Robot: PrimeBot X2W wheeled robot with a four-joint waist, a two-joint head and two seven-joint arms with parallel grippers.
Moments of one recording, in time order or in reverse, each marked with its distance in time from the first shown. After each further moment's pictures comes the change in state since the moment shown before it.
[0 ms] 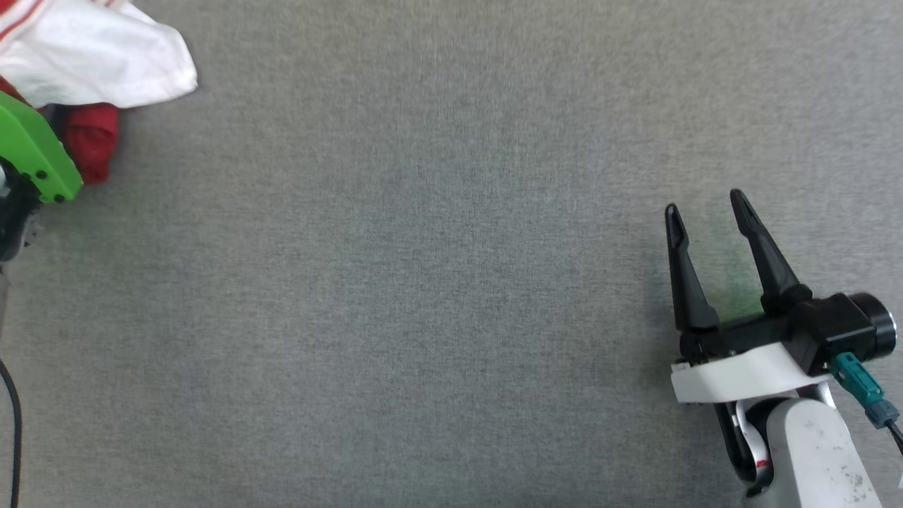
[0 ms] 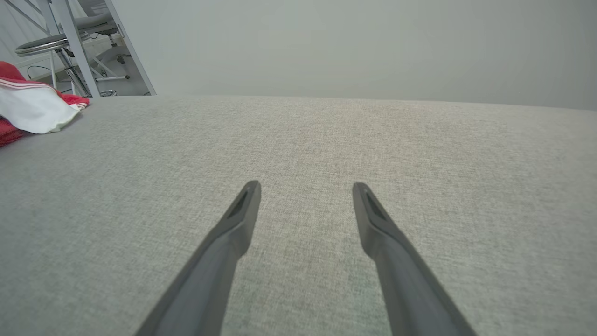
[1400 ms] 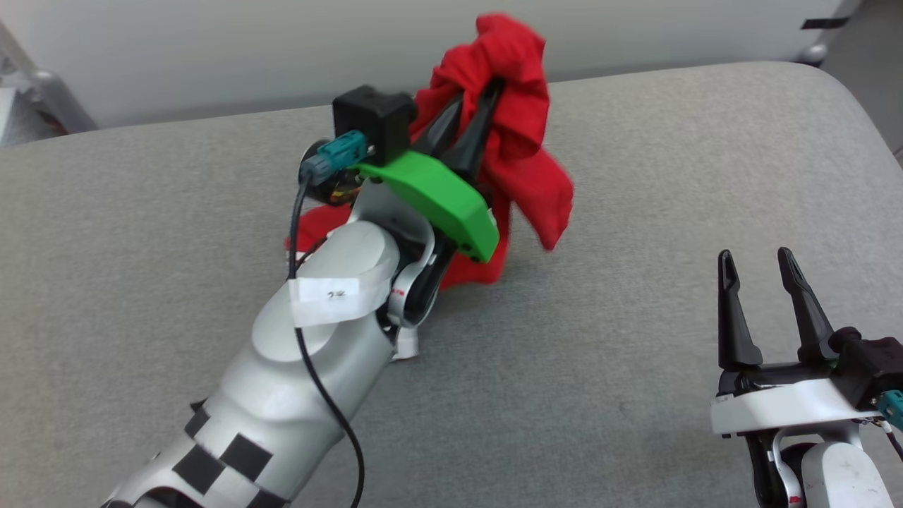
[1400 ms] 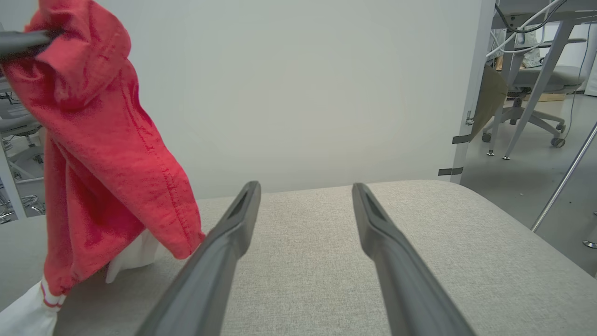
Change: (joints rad) left arm 0.131 -0.513 -0.275 -0.399 0.138 0.169 -0.412; right arm 0.107 -0.001 -0.108 0.030 0.113 0.000 0.000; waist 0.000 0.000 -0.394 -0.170
